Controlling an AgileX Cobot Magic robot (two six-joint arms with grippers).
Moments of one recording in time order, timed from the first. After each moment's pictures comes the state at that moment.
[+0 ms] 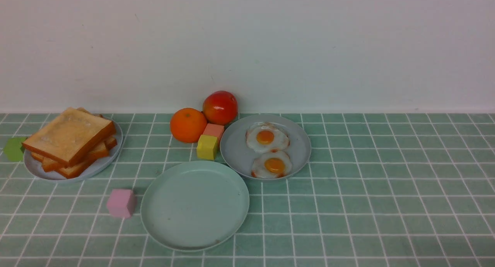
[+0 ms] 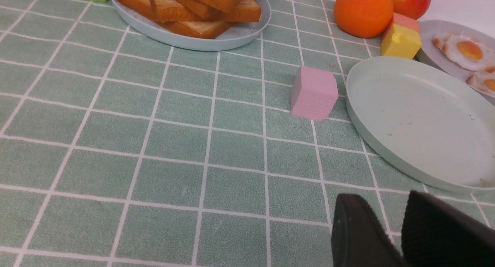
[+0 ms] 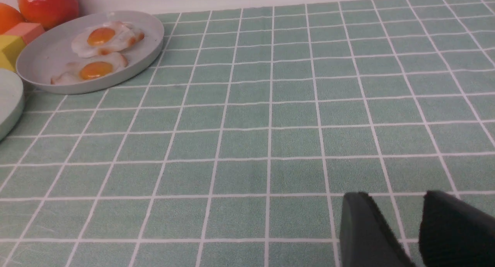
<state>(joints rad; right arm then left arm) 0.13 -0.01 0.01 -0.12 0.39 0.24 -0.08 -0.01 0.03 -0.04 0.37 -0.22</state>
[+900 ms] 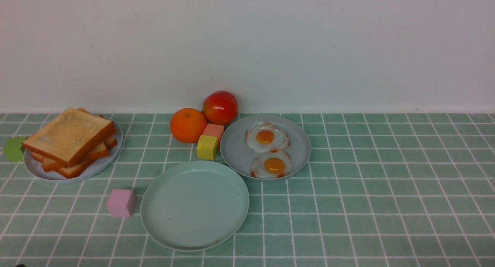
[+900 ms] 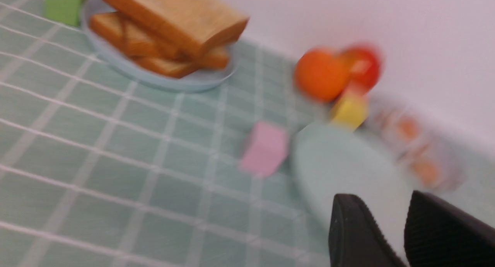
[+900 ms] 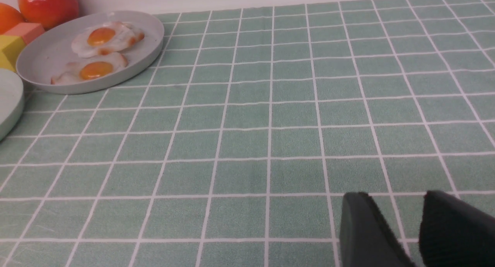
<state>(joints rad) 0.13 -0.01 0.01 -0.12 0.39 0.24 -0.08 -0.01 0.03 -0.24 0.18 -0.34</state>
